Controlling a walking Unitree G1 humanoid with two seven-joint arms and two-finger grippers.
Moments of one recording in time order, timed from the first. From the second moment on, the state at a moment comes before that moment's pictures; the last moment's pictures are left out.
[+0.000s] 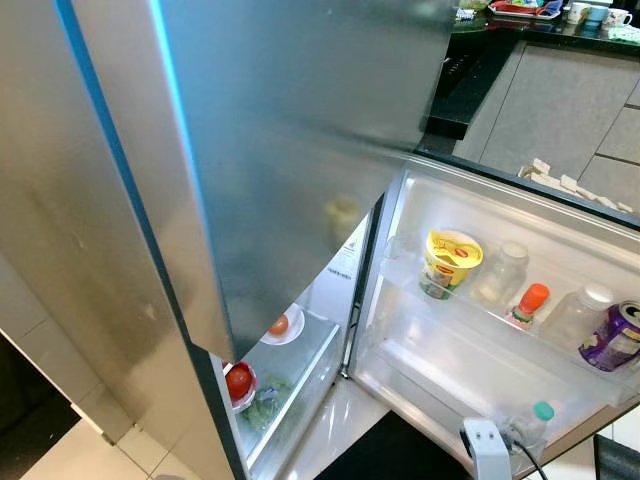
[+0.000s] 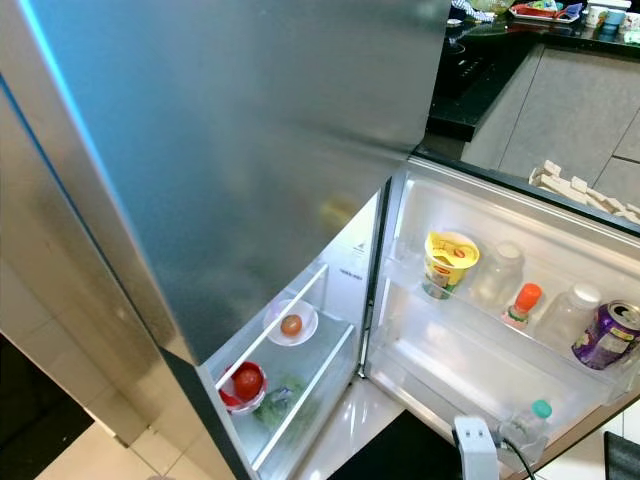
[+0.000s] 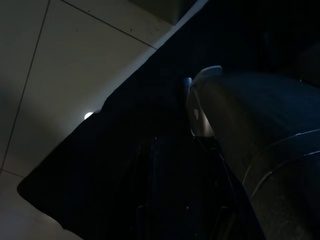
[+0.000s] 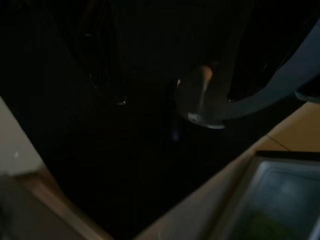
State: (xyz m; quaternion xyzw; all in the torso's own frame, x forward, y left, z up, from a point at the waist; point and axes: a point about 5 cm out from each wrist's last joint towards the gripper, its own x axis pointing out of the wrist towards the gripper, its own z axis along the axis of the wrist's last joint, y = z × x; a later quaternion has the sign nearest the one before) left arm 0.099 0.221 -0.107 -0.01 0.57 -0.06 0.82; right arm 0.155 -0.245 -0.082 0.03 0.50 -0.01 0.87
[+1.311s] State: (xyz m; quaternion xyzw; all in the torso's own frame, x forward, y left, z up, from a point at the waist) left arm 0.110 0.214 -0.106 -0.03 0.55 -0.03 0.83; right arm 0.121 -0.241 -0.098 -0.02 0.55 -0.02 0.83
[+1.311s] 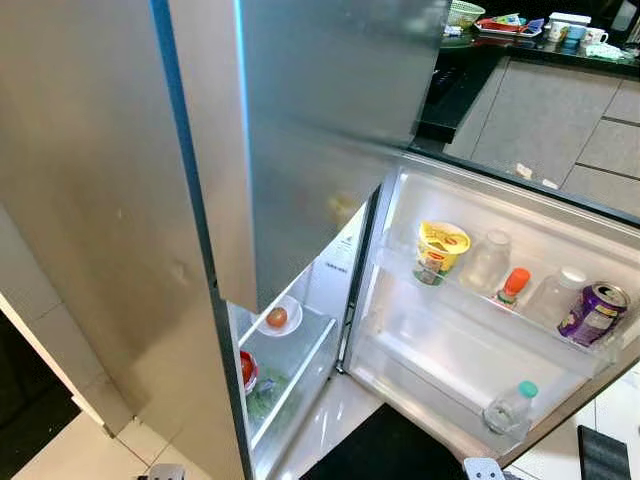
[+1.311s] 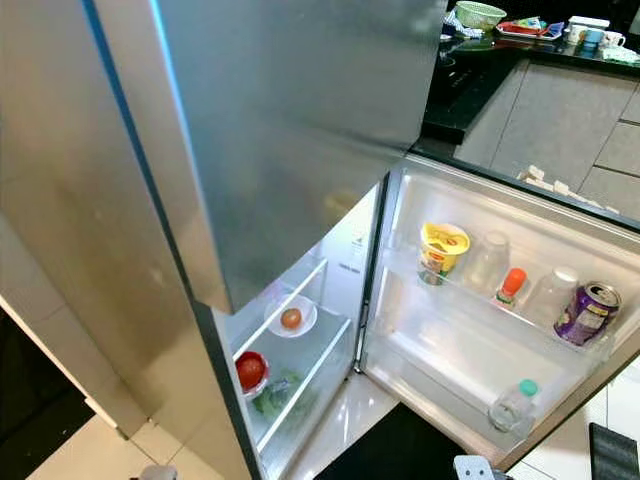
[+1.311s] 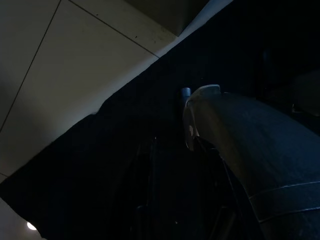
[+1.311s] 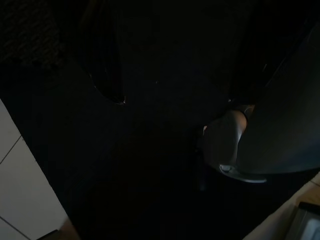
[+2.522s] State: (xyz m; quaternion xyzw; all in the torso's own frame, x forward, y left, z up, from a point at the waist) left arm 0.111 0.212 -0.106 -0.03 0.55 -0.03 0.83; right arm 0.115 -0.234 -0.101 -0.02 0.56 -0.02 0.83
